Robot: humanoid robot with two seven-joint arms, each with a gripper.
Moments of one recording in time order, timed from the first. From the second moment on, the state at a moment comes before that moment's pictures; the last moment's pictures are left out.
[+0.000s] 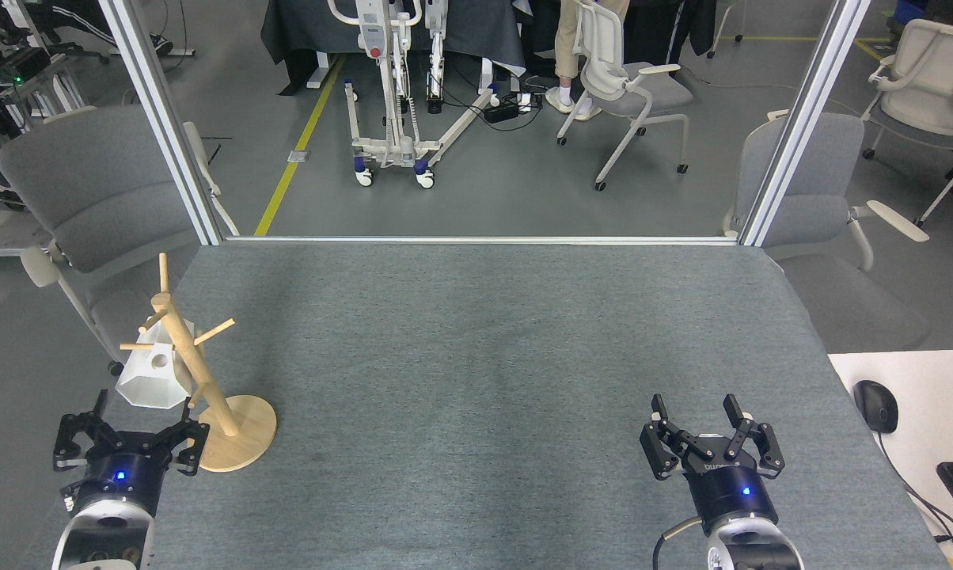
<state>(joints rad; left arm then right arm) -0.16 0.13 0.33 -1.39 -1.88 -0.12 -0.06 -0.08 0.03 -0.13 -1.45 1.51 -0.15 0.01</state>
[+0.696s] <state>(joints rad) -0.07 0.02 0.32 -1.30 -1.85 -0.16 0.04 -0.12 0.03 -0.13 -1.45 1.51 -0.15 0.01</state>
